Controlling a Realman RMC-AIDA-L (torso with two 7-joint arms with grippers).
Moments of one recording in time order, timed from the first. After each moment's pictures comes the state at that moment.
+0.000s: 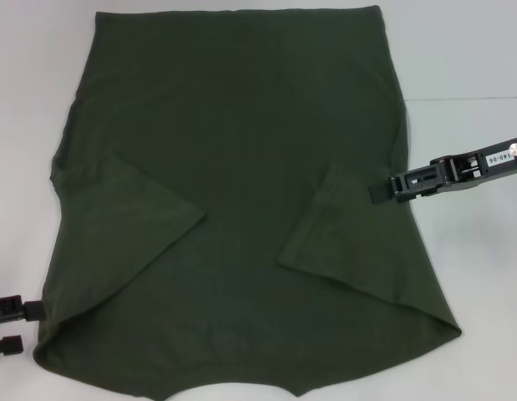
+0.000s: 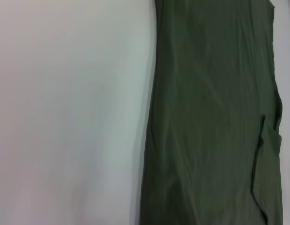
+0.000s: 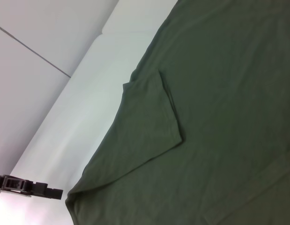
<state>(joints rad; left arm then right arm) -0.42 -1.84 0.40 0.50 2.38 1.63 -2.39 0.82 1.84 -0.76 -0.53 -2.22 -1.58 2.26</state>
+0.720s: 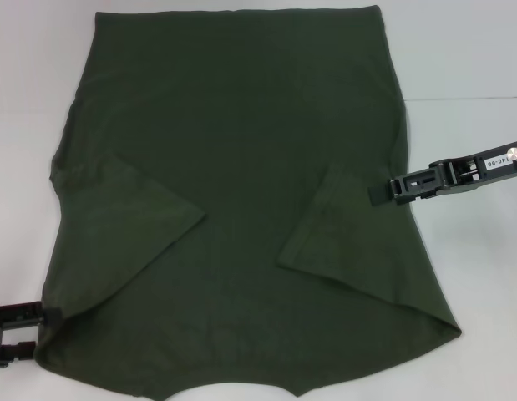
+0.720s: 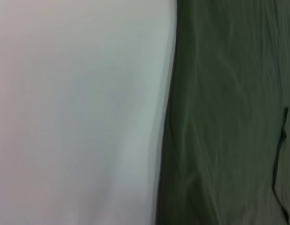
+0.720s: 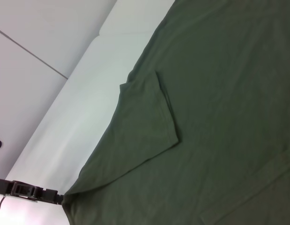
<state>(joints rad) -0.45 -1.85 0.44 0.47 2.41 1.56 -2.41 0.82 1.84 -0.76 -0.53 -2.22 -1.57 2.25</state>
